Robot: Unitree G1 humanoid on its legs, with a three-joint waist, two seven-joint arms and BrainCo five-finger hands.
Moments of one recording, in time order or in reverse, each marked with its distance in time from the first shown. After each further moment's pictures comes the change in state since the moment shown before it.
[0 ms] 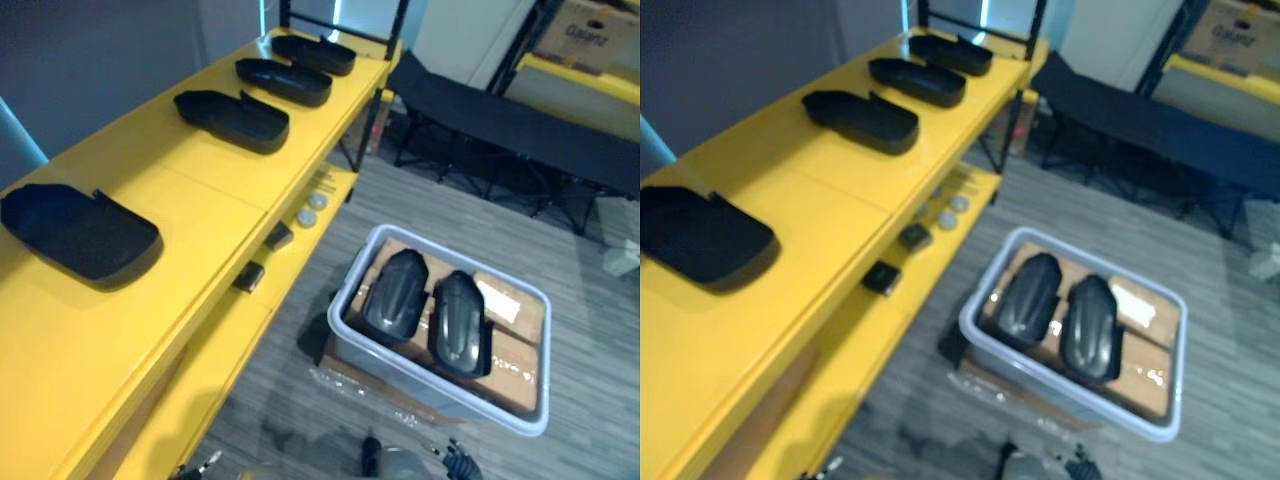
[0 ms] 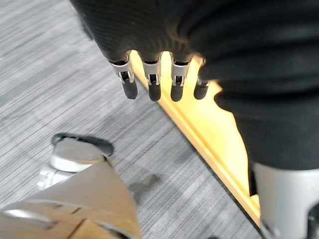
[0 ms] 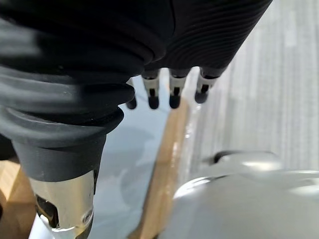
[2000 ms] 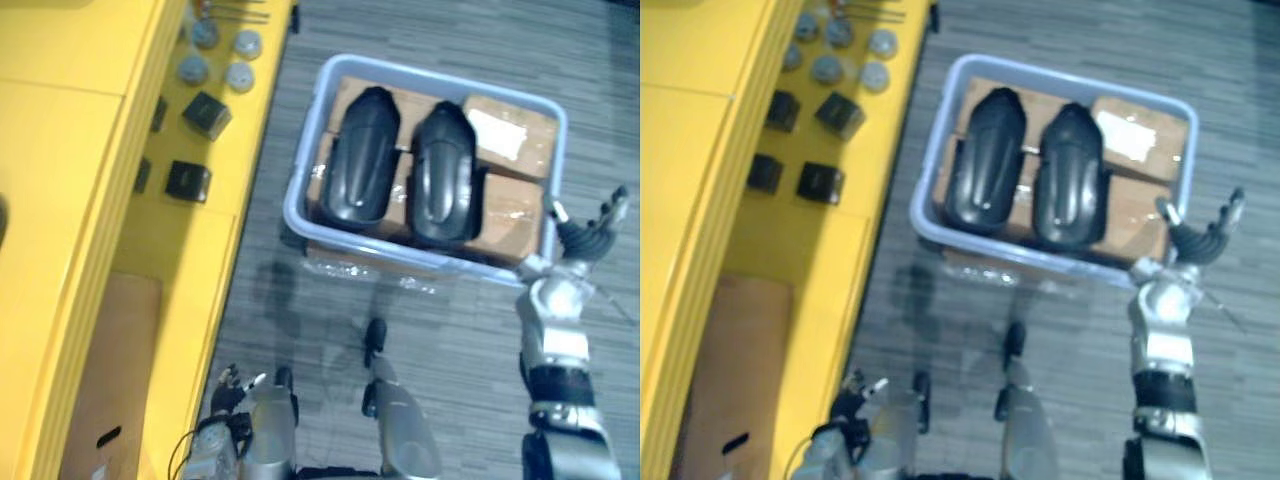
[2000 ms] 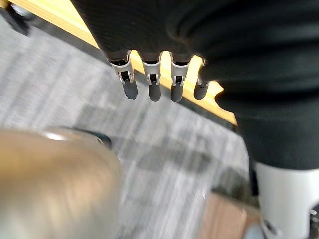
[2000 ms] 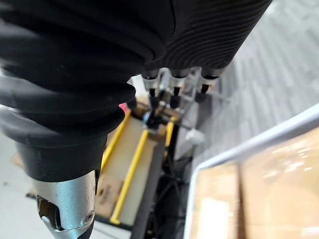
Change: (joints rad) left arm -0.137 0.009 -0.281 -0.174 -0.051 -0.193 -0.001; right arm -0.656 -0.445 -0.009 -0.599 0.169 0.098 -0.614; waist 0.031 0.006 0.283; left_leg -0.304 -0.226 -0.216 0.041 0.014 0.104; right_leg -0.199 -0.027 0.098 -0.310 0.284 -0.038
